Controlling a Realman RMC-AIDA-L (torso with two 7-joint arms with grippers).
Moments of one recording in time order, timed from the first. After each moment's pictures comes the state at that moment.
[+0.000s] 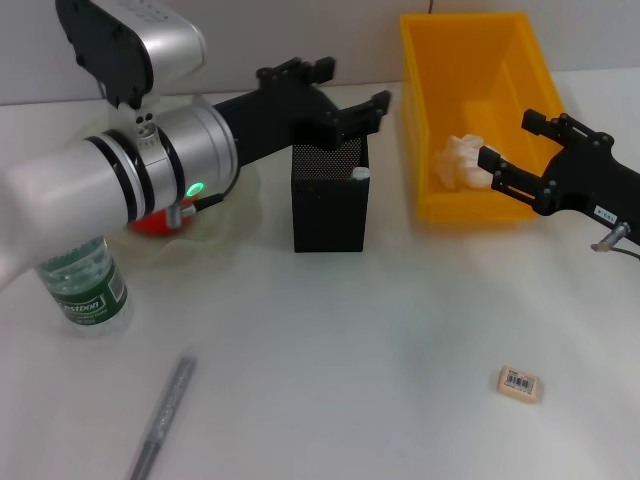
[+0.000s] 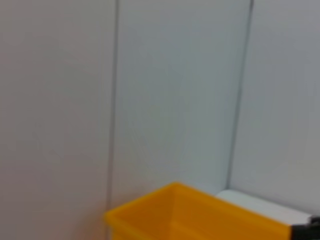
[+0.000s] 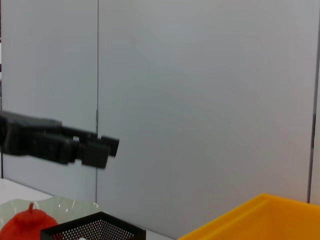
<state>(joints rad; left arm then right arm) -0.55 -2.08 1.76 0.94 1.14 0.58 -1.45 0.35 2.08 -0.83 -0.52 -1.34 -1.23 0.83</state>
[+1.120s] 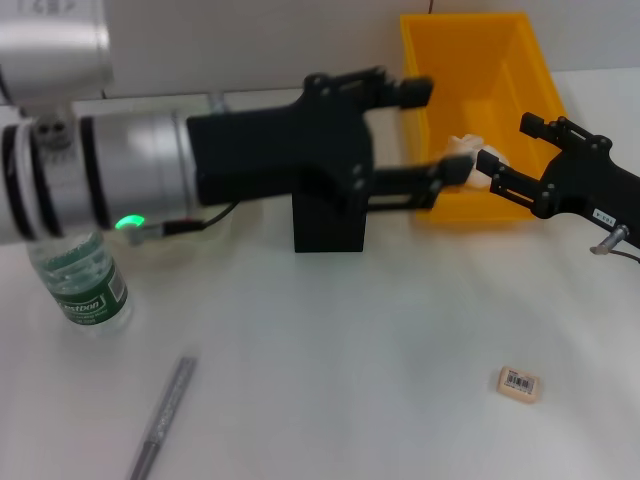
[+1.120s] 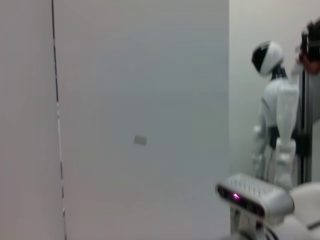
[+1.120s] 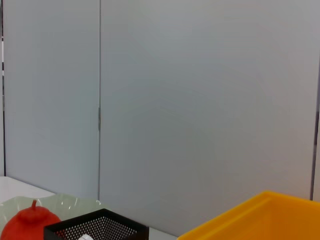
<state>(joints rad) -0.45 -2.06 1.55 1.19 1.35 1.23 -1.55 0.35 2.08 -0.83 -0.52 -1.35 -1.23 0.83</state>
